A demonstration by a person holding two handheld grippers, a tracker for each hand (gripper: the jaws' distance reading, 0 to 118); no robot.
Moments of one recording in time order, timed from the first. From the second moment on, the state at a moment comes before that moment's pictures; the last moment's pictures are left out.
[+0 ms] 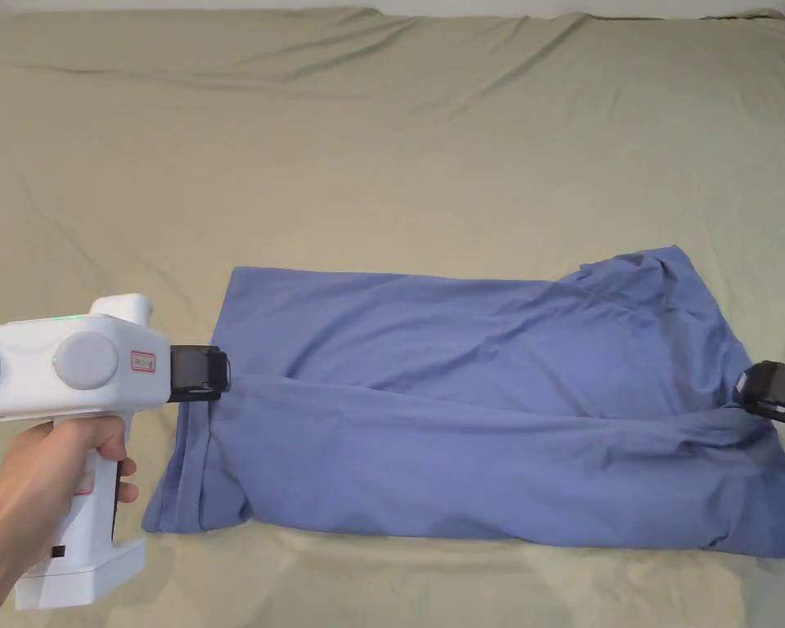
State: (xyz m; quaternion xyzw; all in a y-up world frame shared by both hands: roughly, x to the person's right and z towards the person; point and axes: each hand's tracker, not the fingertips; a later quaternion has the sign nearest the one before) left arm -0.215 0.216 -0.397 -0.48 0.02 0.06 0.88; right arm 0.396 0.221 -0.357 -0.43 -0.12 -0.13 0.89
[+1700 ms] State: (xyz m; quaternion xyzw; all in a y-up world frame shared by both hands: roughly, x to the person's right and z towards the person) left arm -0.209 0.196 -0.327 -0.54 0.02 0.07 0.84; right arm 0.379 0.170 -0.288 -0.54 -0.03 -0.22 0.81
